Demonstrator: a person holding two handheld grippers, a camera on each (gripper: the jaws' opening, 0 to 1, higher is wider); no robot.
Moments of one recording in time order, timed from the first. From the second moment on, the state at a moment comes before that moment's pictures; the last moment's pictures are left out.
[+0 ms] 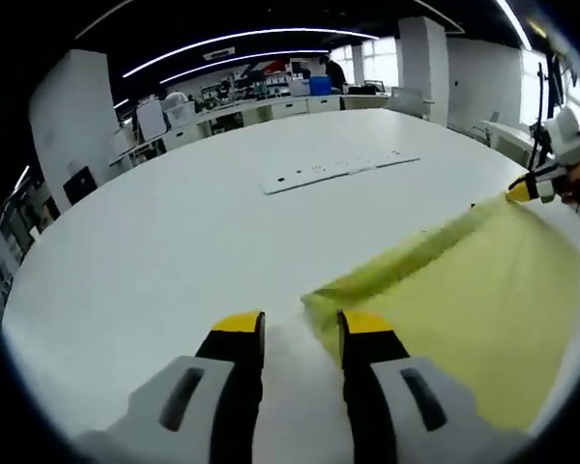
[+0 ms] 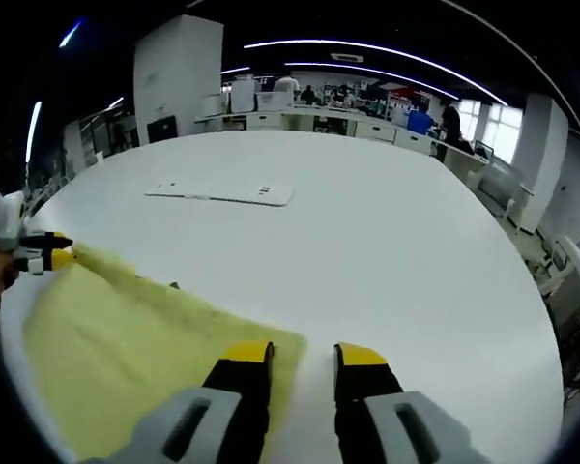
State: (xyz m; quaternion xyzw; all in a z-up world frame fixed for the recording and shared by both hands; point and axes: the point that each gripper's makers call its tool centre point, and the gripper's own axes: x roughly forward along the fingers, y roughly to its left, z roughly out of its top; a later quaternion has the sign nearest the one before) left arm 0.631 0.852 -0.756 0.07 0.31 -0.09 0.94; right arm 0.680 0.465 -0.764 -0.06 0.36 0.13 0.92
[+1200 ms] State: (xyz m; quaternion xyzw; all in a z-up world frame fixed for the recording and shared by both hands) left arm 0.526 0.835 -0.714 0.06 0.28 -0.19 0.94; right arm 0.572 0.490 -0.715 -0.04 0.38 0.27 0.89
